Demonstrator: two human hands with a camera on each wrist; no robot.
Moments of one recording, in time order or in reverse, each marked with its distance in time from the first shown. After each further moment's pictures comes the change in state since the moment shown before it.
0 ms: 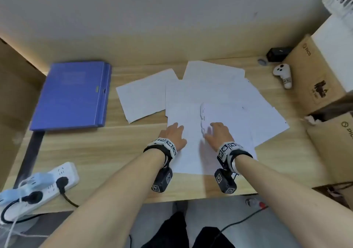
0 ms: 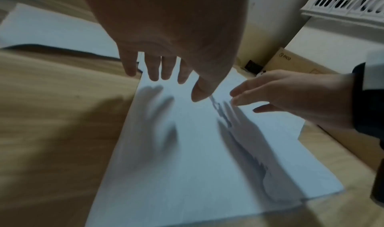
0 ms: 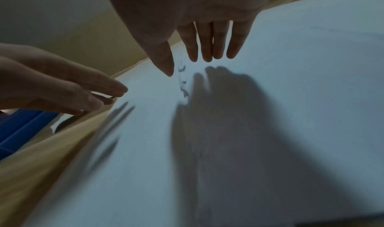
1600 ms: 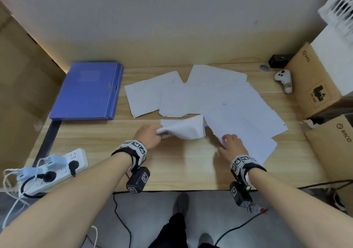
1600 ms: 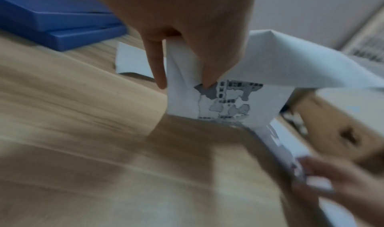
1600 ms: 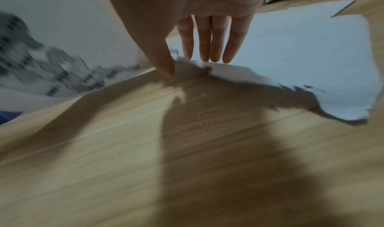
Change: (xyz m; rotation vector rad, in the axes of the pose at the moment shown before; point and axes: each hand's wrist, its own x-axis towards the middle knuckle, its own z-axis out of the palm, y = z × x) left_hand -0.075 -0.051 -0.012 -0.217 0.298 -0.080; right_hand -0.044 0.063 -0.003 -0.141 -0.011 -0.001
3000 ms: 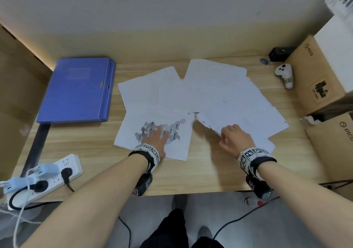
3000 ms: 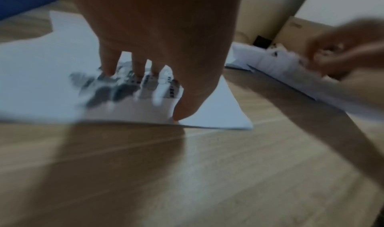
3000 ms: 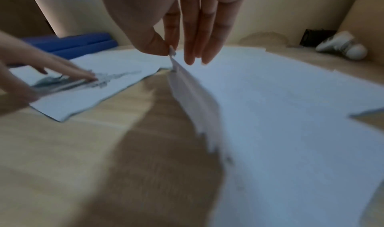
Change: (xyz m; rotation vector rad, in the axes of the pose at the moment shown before) left_hand 0.043 -0.023 0.062 0.588 -0.427 -0.013; right_hand 0.008 -0.014 -0.034 -0.297 0.138 -0.327
